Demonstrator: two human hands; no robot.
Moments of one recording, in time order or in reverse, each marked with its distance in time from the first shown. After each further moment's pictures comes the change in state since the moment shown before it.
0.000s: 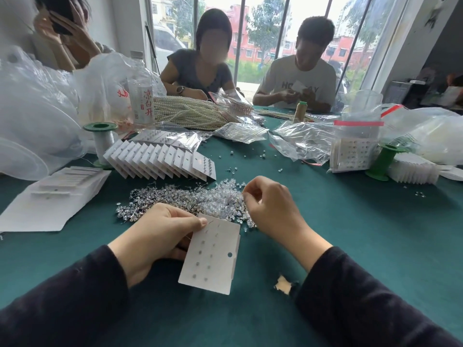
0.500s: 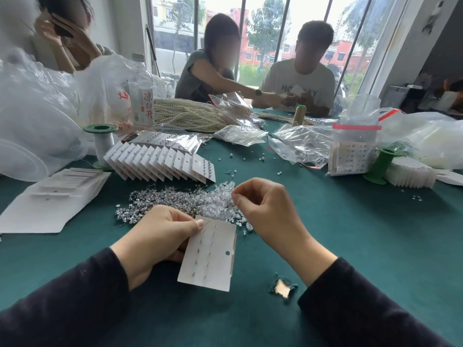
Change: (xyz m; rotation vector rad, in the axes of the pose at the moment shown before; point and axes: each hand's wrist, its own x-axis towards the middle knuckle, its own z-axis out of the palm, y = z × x) left_hand 0.003 -0.004 0.000 0.024 0.038 0.022; right_hand -0.014 -0.026 -0.009 0.392 -0.006 0.054
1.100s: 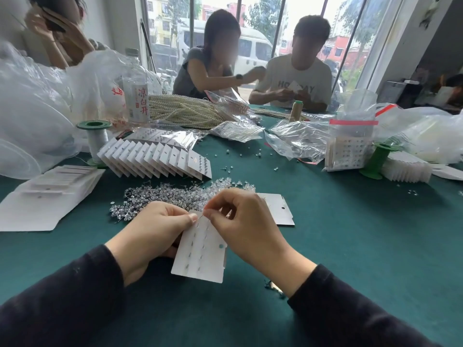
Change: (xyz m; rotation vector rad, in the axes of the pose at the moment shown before) left_hand 0.004 -0.002 0.000 0.025 0.003 0.018; right_hand -0.017 -0.010 0.022 -0.150 -0.060 -0.145
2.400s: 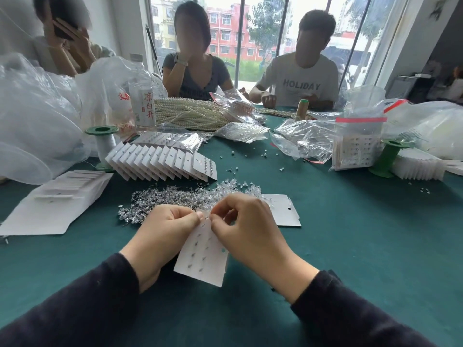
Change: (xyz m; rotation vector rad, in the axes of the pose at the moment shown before) left_hand 0.000 -0.006 0.007 0.009 0.093 0.143; right_hand -0.004 -0.002 0.003 -0.062 0.006 0.032
